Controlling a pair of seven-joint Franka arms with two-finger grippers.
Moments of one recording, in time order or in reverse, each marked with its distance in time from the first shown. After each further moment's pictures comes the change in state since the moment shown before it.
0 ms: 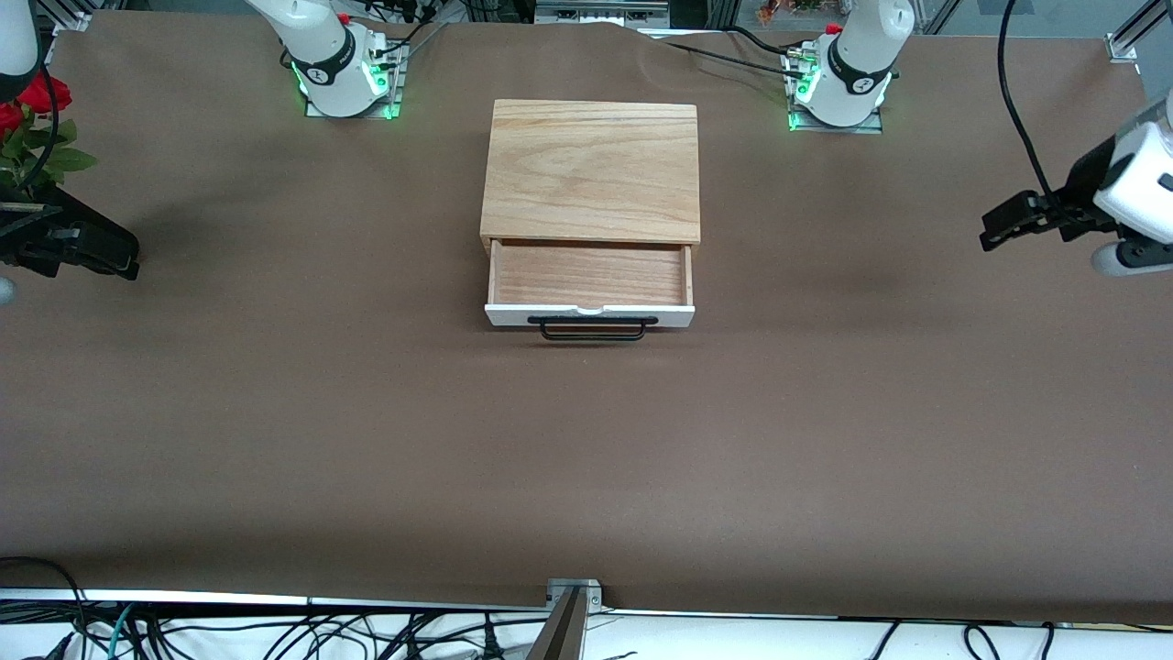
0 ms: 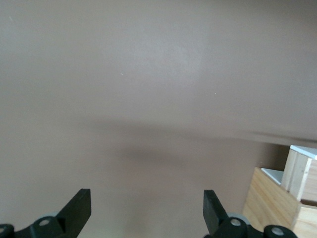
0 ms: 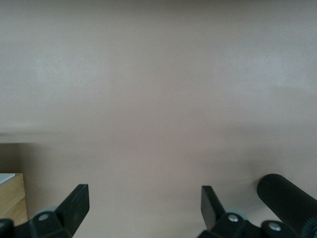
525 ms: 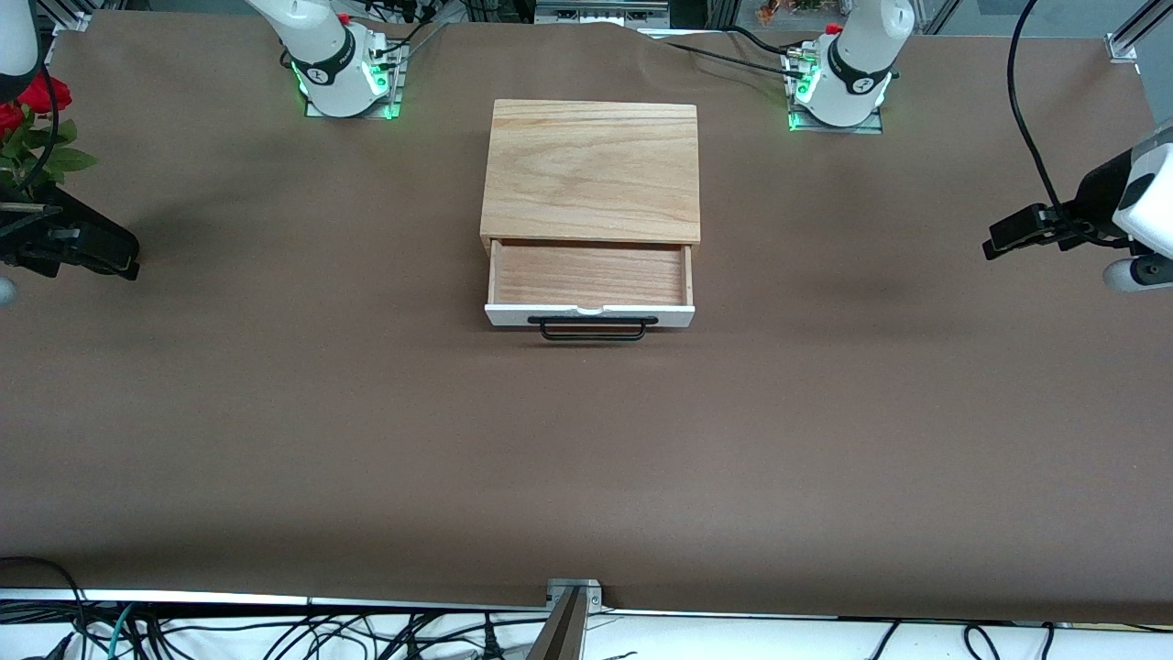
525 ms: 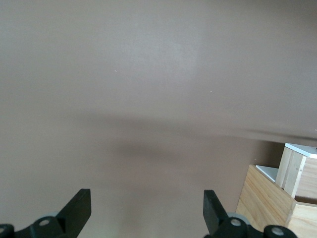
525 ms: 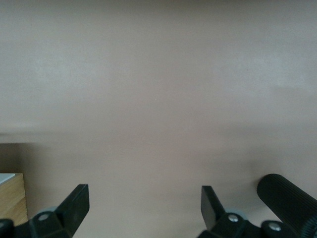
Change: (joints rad) left arm 0.018 0.010 -0.017 0.002 -0.019 0.000 0.022; right arm 0.000 0.000 0.000 0.000 0.000 0.000 0.000
